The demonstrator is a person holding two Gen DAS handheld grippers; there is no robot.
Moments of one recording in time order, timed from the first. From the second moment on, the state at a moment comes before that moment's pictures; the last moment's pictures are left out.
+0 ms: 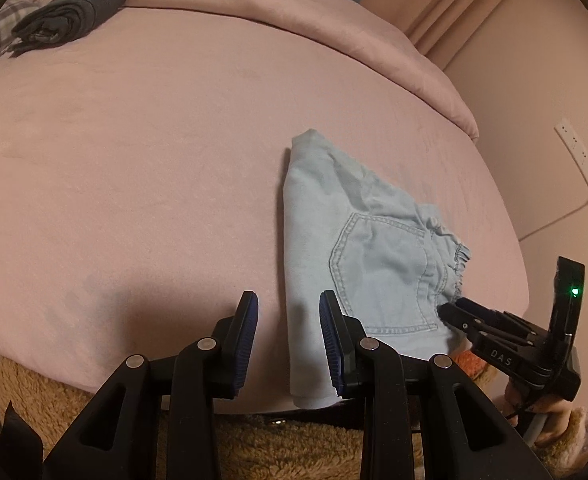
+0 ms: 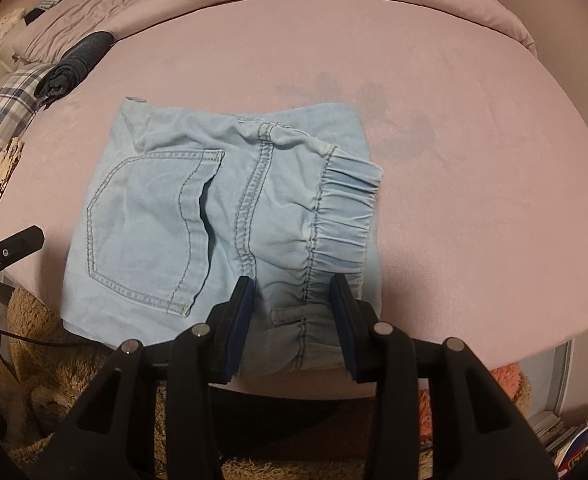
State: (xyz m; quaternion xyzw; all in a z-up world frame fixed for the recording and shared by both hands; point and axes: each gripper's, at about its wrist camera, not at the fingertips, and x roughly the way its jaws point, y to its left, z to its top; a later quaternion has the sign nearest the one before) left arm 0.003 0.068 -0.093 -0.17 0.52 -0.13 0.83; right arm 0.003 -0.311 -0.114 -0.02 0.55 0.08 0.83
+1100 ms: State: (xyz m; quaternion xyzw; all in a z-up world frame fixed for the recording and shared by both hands) left arm 0.061 0.022 -0.138 -0.16 0.57 -0.17 0.79; right arm 0.021 -0.357 -0.135 0.15 0.54 0.11 0.82
